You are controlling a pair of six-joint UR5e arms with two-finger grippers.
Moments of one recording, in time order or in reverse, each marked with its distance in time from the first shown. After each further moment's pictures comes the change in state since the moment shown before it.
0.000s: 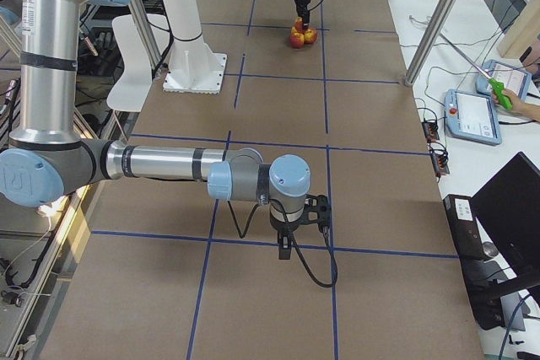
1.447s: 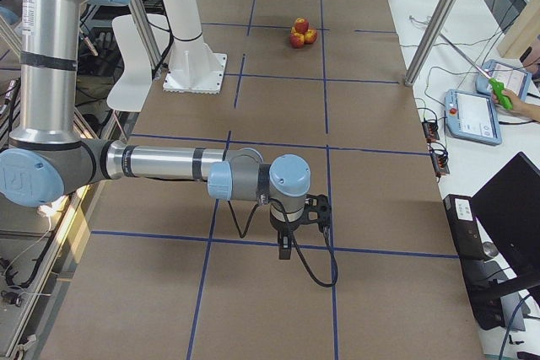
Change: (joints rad) left arm -0.312 0.164 -0.265 0.215 -0.055 0.467; right arm 0.000 0.000 0.000 0.000 -0.001 0.000
